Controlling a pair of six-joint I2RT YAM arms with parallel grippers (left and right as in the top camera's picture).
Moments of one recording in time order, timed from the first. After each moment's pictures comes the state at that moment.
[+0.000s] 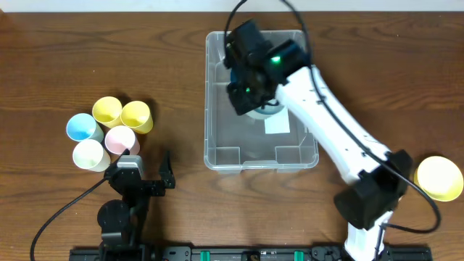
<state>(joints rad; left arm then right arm) 0.03 0.01 0.08 -0.24 0.13 -0.11 0.64 1.99 2.00 -1.27 -0.09 0.18</state>
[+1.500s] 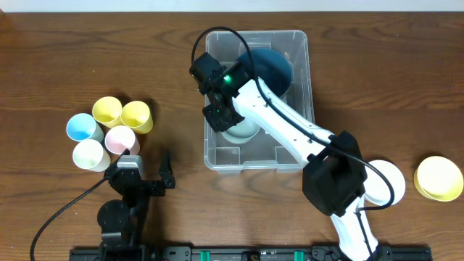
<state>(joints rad) 0.03 0.01 0.08 -0.24 0.13 -0.11 0.75 2.19 1.99 -1.21 -0.02 0.23</state>
